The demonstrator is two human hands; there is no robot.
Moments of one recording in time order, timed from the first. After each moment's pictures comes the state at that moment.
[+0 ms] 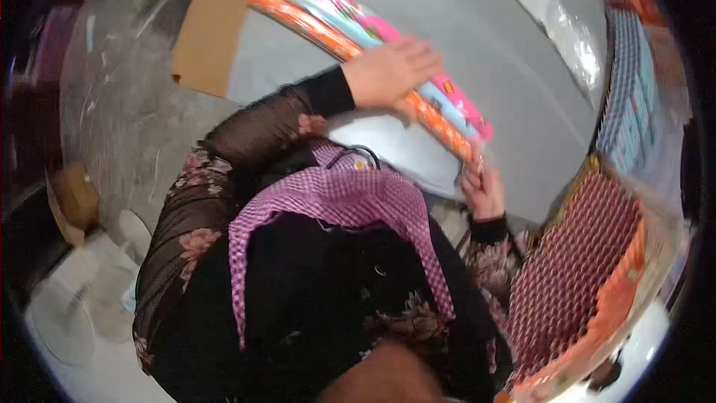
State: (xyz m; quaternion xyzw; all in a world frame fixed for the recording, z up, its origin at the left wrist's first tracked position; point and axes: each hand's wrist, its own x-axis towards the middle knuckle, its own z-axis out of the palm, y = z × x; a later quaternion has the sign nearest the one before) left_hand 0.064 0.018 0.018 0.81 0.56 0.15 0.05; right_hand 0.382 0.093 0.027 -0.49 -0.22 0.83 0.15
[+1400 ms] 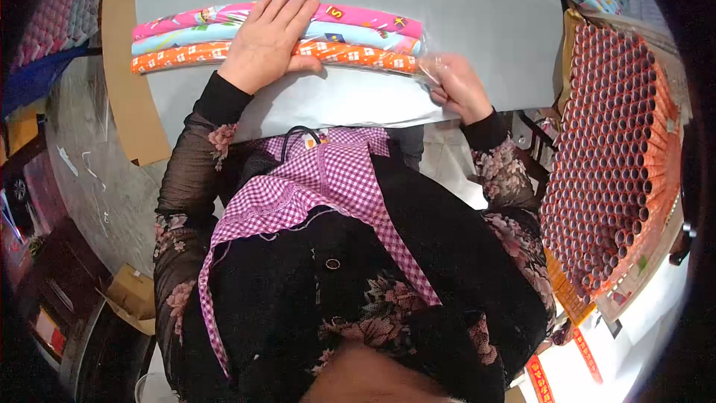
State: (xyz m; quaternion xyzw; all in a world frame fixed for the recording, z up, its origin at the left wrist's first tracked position) left_hand 0.057 0.024 0.009 0.82 0.56 0.11 -0.03; right_hand 0.383 0.112 0.013 -0.52 -0.40 0.74 0.12
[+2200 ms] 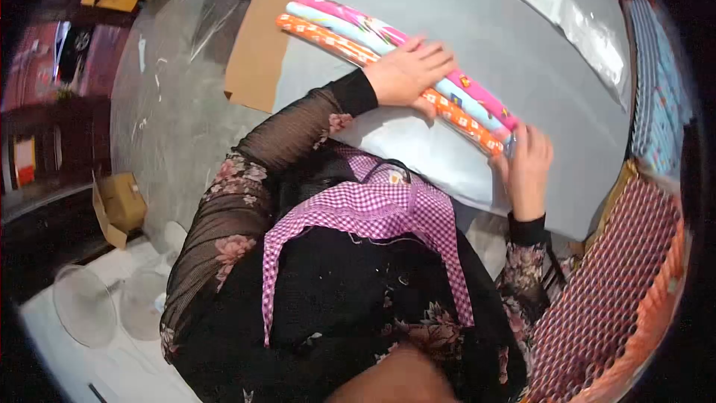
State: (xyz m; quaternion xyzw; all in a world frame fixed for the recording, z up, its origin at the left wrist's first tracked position) left_hand 0.052 0.021 0.003 0.81 0.57 0.11 -0.06; right_hand 0.357 0.107 0.042 -0.29 -0.95 0.04 0.10
